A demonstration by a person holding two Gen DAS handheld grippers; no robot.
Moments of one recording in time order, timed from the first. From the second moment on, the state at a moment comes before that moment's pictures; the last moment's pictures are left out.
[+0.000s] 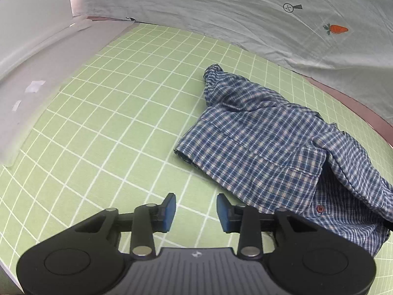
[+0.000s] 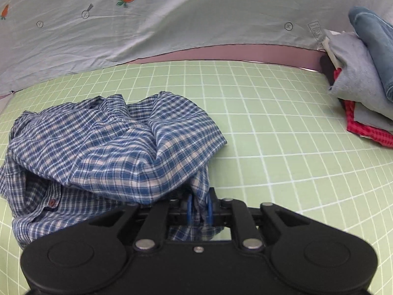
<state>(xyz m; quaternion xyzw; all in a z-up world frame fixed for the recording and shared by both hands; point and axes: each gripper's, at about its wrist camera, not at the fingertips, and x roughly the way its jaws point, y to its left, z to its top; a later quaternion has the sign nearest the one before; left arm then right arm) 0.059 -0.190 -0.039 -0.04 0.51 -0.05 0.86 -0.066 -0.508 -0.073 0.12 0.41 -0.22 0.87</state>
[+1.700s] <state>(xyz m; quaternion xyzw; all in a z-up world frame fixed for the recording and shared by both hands) 0.179 -0.293 -0.100 0.03 0.54 -0.06 0.84 0.038 -0.630 -0.108 0.22 0.40 -0.23 0.86</state>
